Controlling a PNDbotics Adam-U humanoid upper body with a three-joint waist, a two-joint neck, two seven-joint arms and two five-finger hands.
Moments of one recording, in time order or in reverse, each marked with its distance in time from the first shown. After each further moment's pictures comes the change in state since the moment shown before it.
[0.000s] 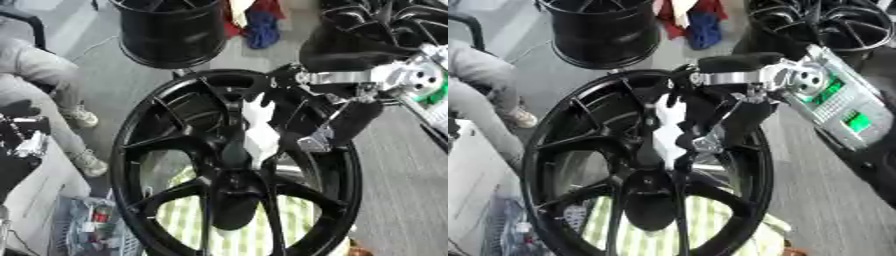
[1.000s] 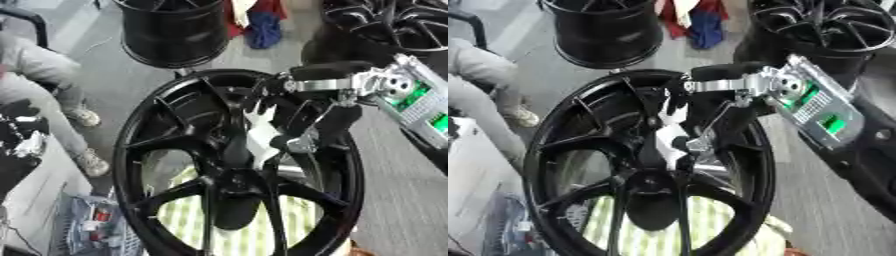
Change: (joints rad) left arm -0.002 0.000 0.000 0.000 0.000 -0.002 -0.004; right arm -0.006 0.040 0.020 0.085 0.048 -0.038 0.008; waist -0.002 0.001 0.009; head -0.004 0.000
